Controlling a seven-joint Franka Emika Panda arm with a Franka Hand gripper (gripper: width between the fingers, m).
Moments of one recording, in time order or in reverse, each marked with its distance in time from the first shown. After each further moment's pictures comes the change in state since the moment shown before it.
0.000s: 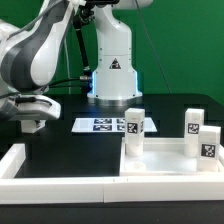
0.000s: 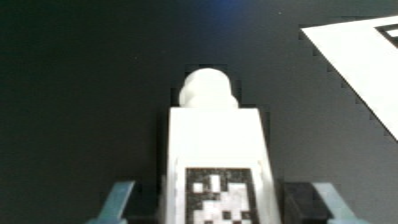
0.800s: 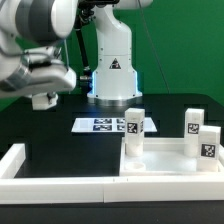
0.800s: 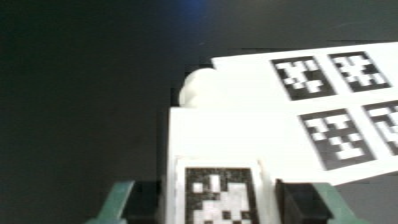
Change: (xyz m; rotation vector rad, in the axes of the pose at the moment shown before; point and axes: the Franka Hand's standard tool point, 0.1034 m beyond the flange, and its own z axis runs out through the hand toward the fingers) arm -0.036 -0.062 -0.063 -0.010 0.042 -0.084
